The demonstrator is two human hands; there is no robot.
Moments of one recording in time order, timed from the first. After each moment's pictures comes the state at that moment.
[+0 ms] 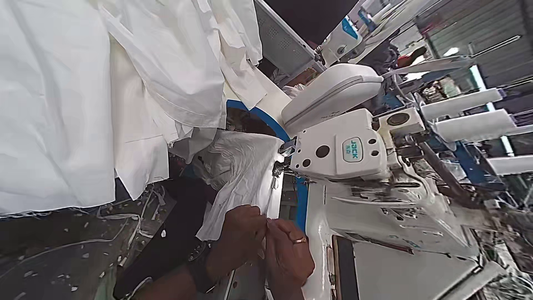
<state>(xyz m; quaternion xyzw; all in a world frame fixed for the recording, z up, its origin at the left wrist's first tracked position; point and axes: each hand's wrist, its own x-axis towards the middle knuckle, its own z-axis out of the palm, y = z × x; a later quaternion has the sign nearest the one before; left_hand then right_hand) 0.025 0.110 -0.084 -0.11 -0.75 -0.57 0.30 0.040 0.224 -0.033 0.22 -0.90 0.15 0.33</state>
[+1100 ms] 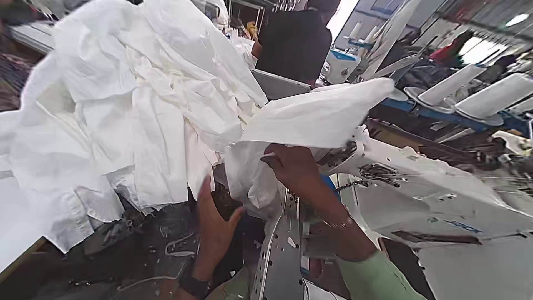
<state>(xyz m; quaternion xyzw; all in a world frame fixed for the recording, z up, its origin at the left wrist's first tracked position) 0.082 0.010 -0.055 0.10 -0.77 -0.53 0.35 -0.041 0.140 0.105 0.35 -0.90 0.24 0.12</state>
